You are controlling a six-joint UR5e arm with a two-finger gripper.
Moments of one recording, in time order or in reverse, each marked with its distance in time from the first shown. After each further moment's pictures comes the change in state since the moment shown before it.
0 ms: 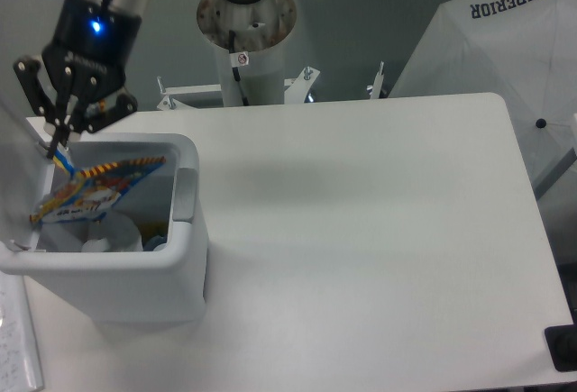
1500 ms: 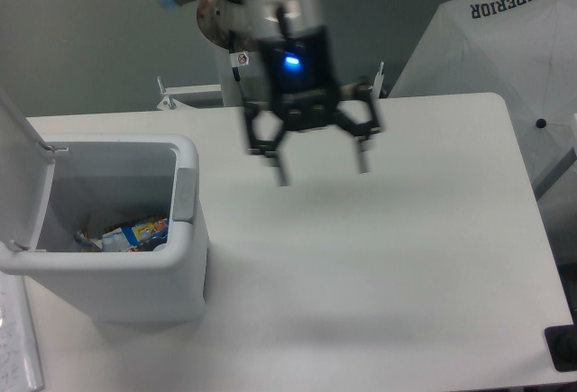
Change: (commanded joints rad) arm 0.371 -0.005 -0.015 -0.017 0.586 0.834
